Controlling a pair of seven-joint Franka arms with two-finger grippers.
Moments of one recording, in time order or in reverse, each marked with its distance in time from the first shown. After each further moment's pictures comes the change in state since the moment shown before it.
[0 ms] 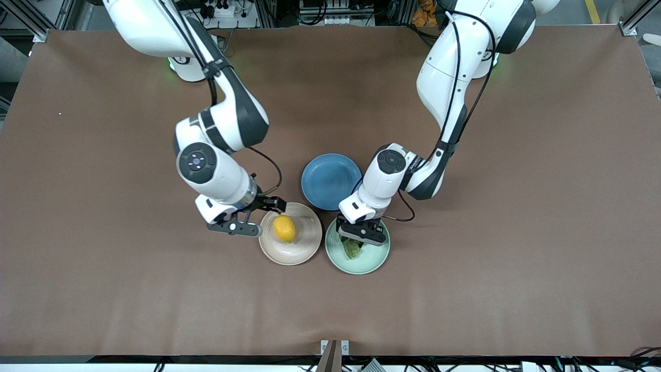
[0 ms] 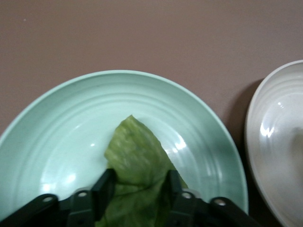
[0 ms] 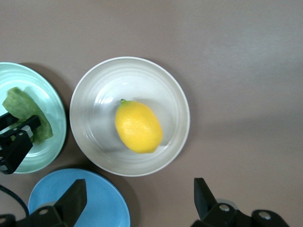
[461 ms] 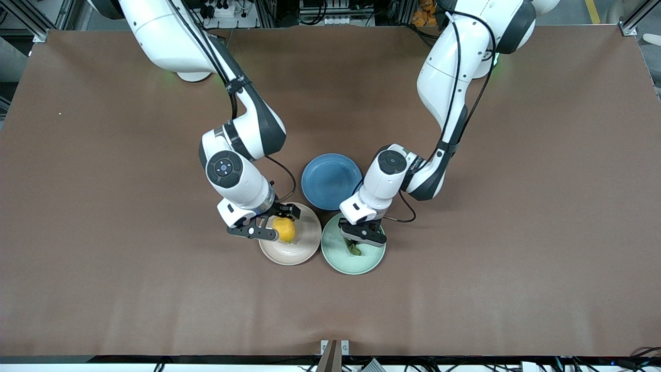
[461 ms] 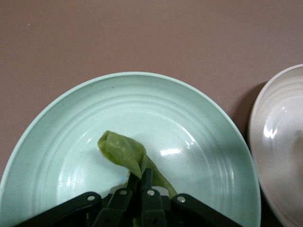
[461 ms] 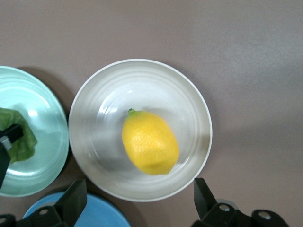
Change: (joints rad) left arm -0.002 0.001 0.006 0.005 0.000 0.001 0.000; right arm 0.033 0.084 -0.004 -0.004 -0.003 0.132 0.033
